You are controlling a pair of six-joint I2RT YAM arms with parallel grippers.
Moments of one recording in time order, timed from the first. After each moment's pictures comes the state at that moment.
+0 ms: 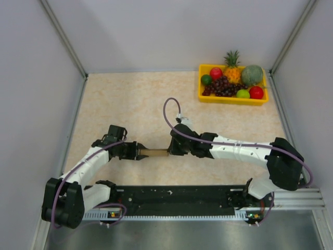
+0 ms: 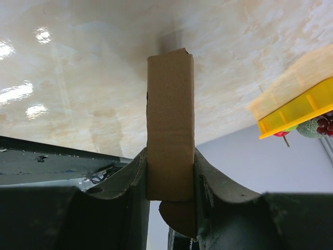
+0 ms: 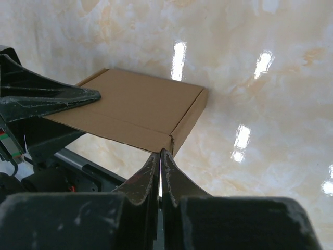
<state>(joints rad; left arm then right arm) -0.24 1.08 0.53 -0.58 0.42 -1.73 1.06 1.51 1.01 -0.33 0.17 1.00</state>
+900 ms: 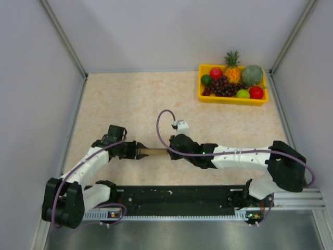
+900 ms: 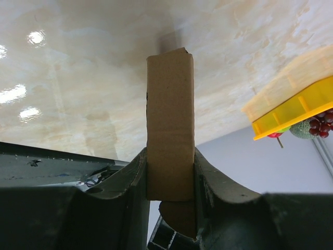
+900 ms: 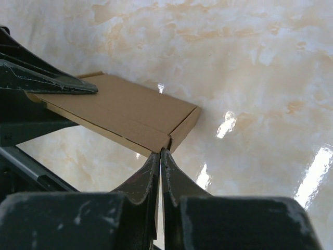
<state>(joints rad) -0.23 1.08 0.53 -0.55 0.41 -1.75 1.14 1.47 0.85 -0.07 0.34 0.74</state>
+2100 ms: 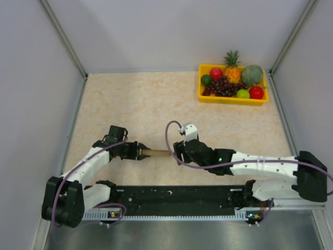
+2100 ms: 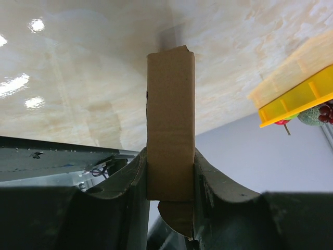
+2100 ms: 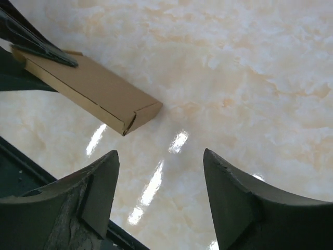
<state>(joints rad) -0.24 1.09 0.51 -0.52 0.46 -1.74 1.21 1.26 0.73 -0.12 0.48 0.49</state>
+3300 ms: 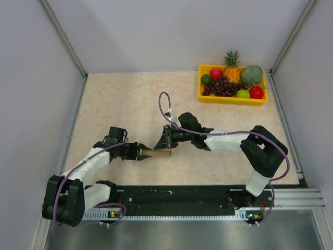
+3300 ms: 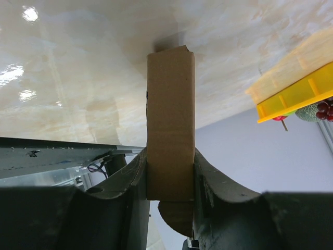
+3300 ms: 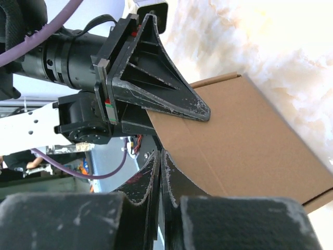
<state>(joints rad) -0.23 1.11 0.48 -0.47 0.51 -1.75 0.85 1.70 0.90 0.33 -0.60 0.84</state>
